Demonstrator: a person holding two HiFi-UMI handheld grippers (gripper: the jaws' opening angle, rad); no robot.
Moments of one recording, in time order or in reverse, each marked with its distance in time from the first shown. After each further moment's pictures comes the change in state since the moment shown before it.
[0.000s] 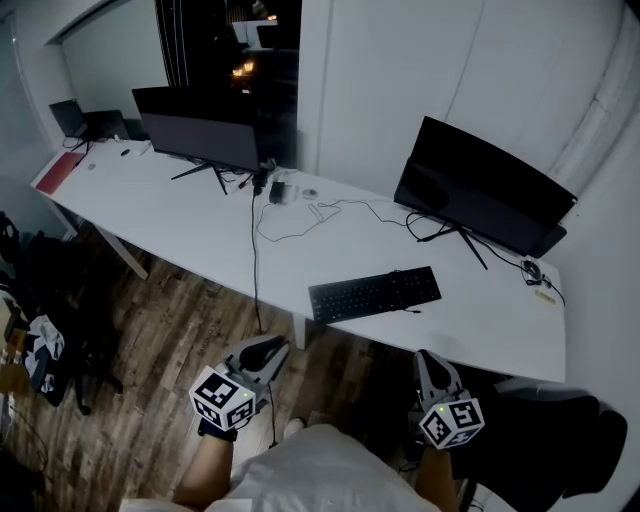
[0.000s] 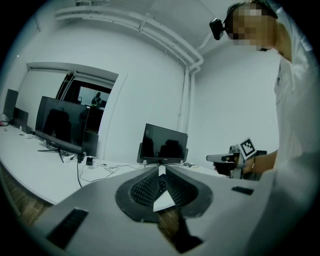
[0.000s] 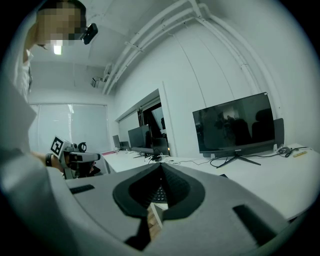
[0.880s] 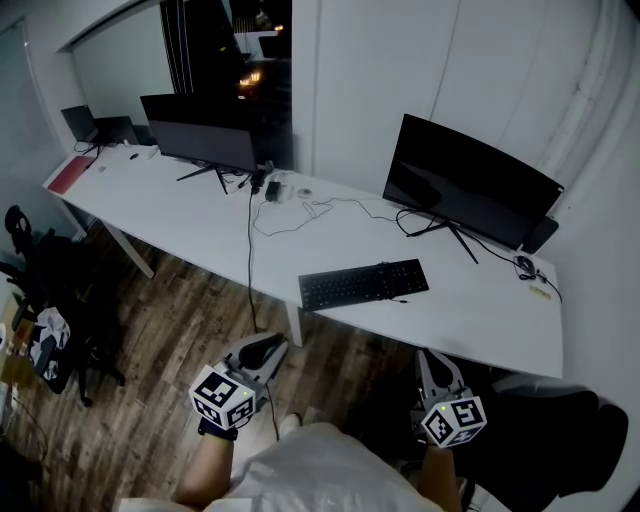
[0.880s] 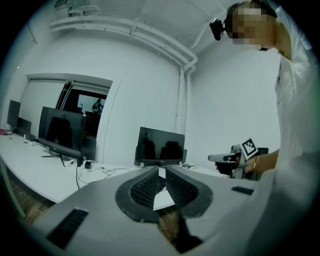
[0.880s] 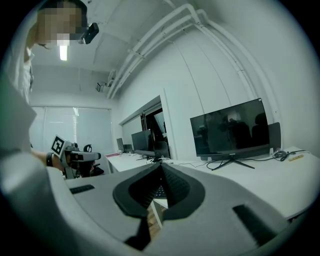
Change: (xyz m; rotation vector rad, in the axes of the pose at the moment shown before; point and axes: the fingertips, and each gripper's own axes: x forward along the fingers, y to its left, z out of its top) left arm -0.008 -0.082 0.011 0.044 -0.018 0.048; right arm -0.076 -0.025 0.008 -0.012 -0.040 0.037
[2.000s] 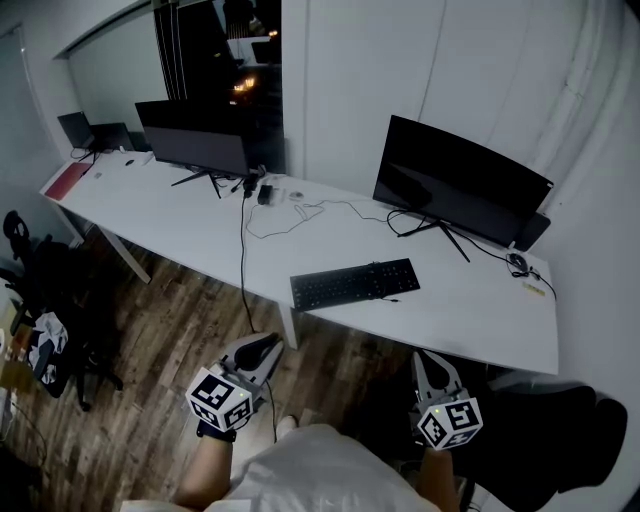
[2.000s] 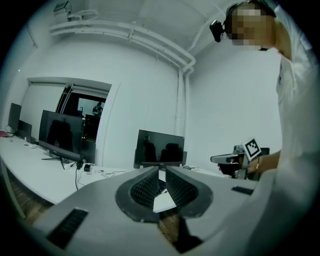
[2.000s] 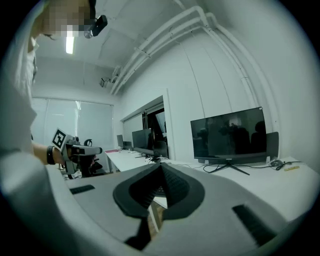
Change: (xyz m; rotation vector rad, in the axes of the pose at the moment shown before) left arm 0.002 -0.018 0.005 0.015 -0.034 0.010; right arm -0.022 -0.004 0.004 -0.065 0.006 -0.002
